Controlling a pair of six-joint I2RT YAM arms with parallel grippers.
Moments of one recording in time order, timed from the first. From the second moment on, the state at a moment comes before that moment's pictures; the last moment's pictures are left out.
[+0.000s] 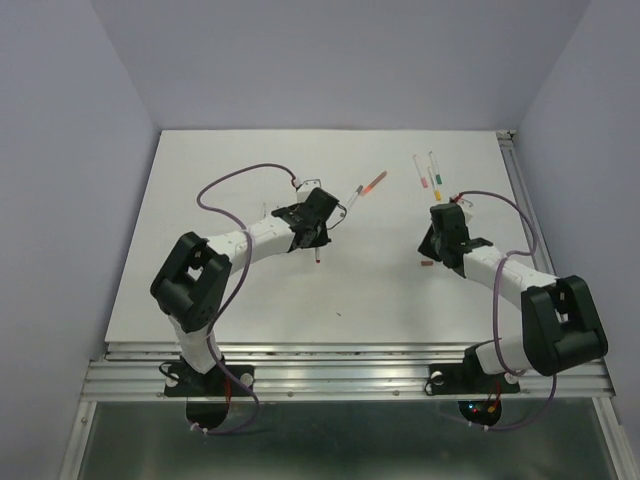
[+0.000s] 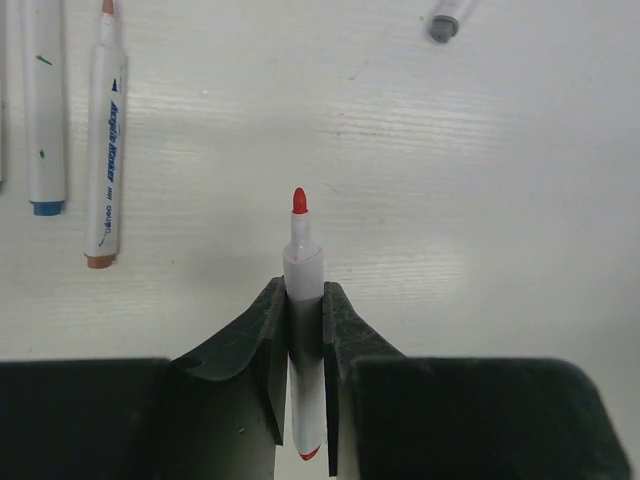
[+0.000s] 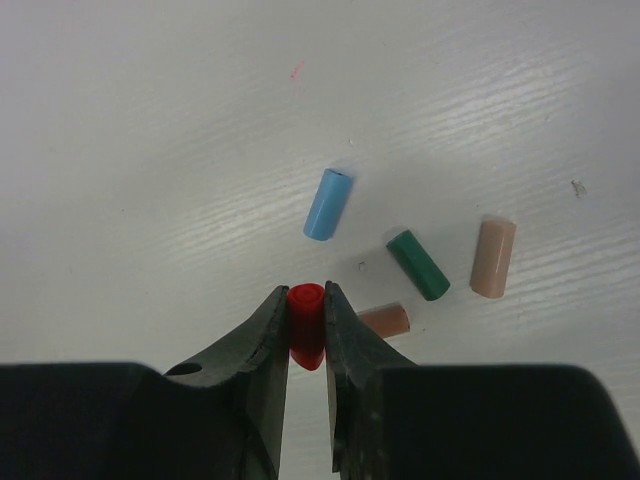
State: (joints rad) left arm -0.72 1.71 1.14 -0.35 -0.29 -0.72; right arm 0.28 1.37 0.69 -0.14 0.27 0.64
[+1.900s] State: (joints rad) left arm -0.66 2.30 1.97 -0.45 -0.01 -0.09; right arm 0.28 1.04 0.61 -0.15 0.20 0.62
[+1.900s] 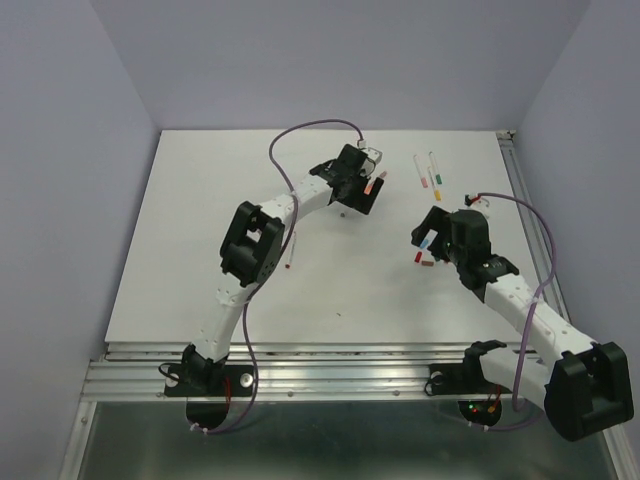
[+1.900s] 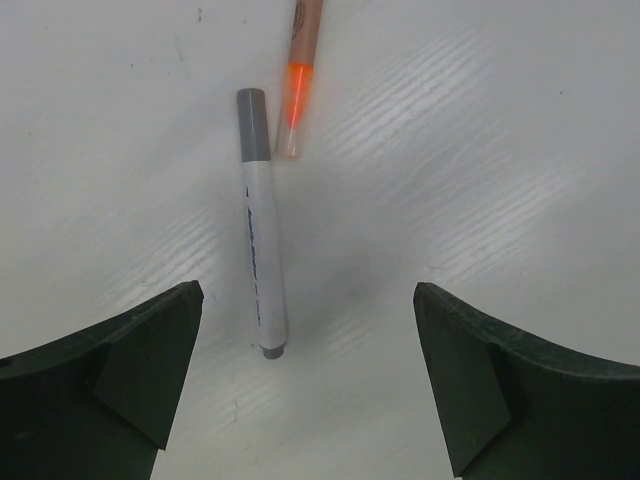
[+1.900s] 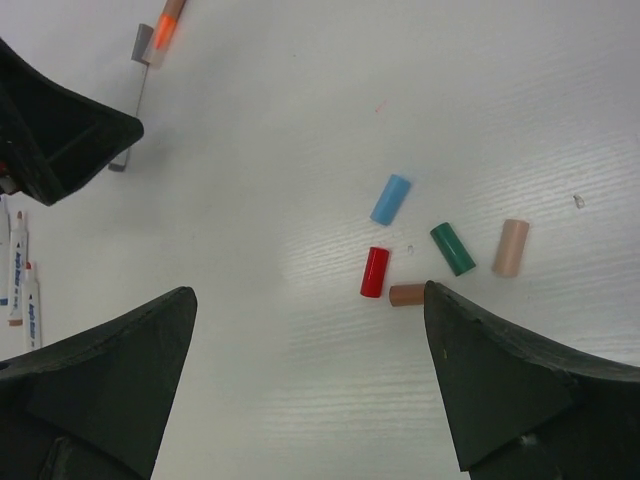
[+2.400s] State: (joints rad) left arm -0.60 2.48 2.15 -0.55 0.00 -0.02; right arm 0.28 1.04 0.60 -0.12 0.20 0.61
